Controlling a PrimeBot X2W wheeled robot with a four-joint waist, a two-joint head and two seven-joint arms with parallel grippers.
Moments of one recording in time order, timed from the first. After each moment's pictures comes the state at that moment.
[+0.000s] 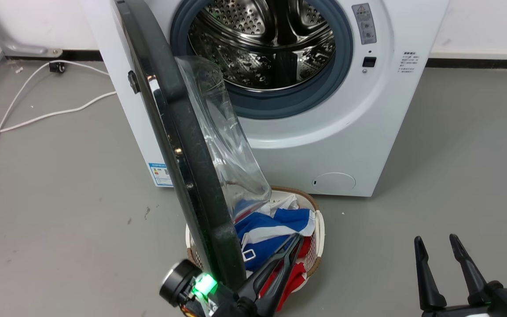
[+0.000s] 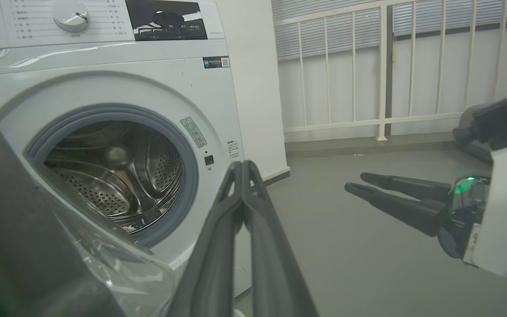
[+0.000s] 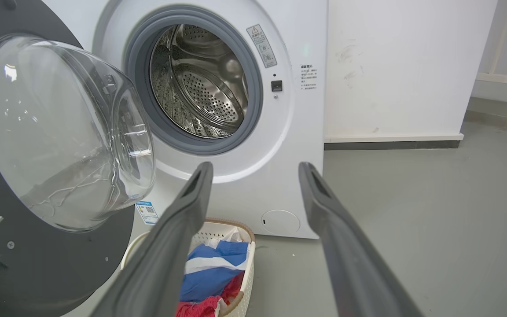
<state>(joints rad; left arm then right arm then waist) 0.03 0.10 -0.54 -0.21 0.02 -0.09 -0.26 0.18 -0.05 -0.02 -0.02 0.15 0.13 -0.26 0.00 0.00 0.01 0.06</state>
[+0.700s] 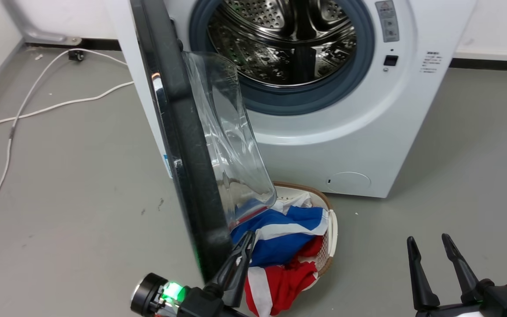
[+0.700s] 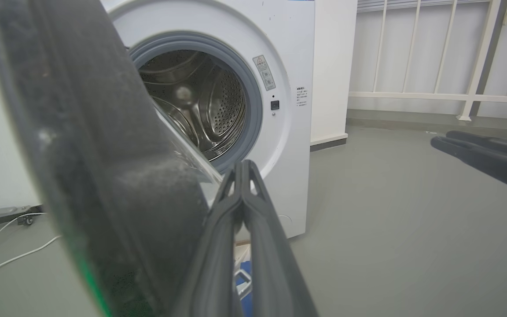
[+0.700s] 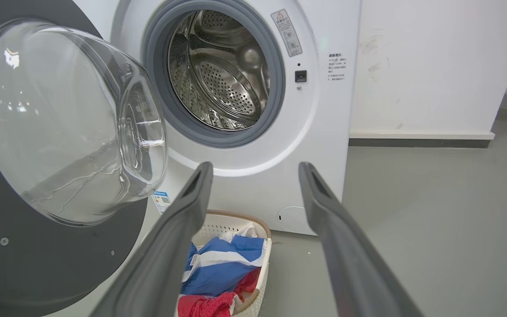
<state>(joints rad) 0.05 0.10 -0.43 -0.05 -0.02 0.04 -0.26 0.16 -0.05 0.00 0.01 0.14 0.13 -0.26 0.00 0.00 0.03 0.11</state>
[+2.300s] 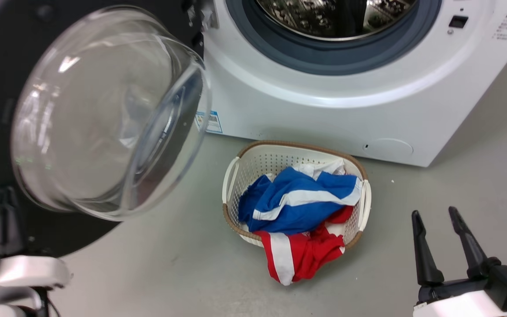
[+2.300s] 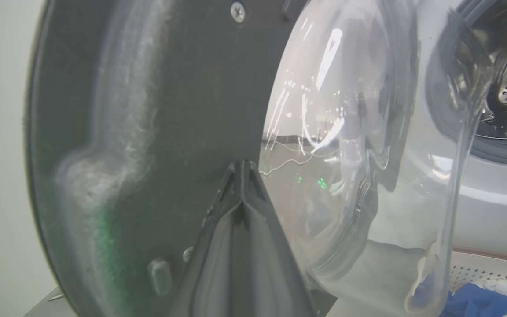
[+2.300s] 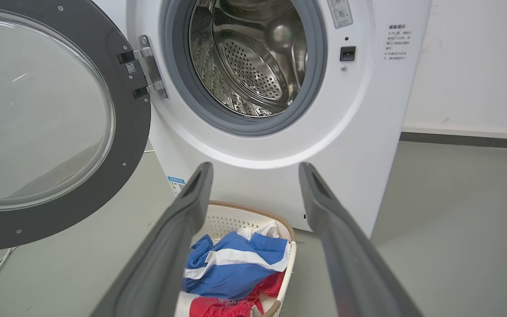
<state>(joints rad) -0.04 0.35 0.10 0.06 -0.26 0.19 -0.26 0.09 -0.05 0.00 -0.03 0.10 0.13 -0.26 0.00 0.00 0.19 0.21</state>
